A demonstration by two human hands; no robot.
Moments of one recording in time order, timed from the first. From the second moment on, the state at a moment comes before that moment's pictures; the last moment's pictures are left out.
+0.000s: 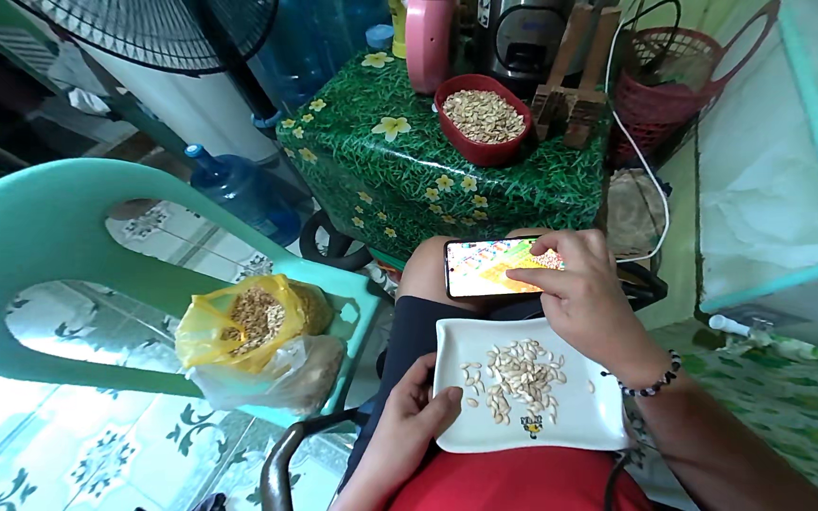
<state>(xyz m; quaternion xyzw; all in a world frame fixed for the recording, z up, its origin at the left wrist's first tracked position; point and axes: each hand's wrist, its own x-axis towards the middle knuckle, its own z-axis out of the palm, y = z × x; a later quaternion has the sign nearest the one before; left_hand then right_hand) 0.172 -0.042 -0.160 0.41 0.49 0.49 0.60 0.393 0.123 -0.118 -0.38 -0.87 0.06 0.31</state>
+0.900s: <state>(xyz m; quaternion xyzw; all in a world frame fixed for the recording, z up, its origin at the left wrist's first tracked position) 0.171 -0.041 -0.160 0.41 0.49 0.49 0.59 0.410 0.118 -0.122 -0.37 -0.86 0.07 0.34</state>
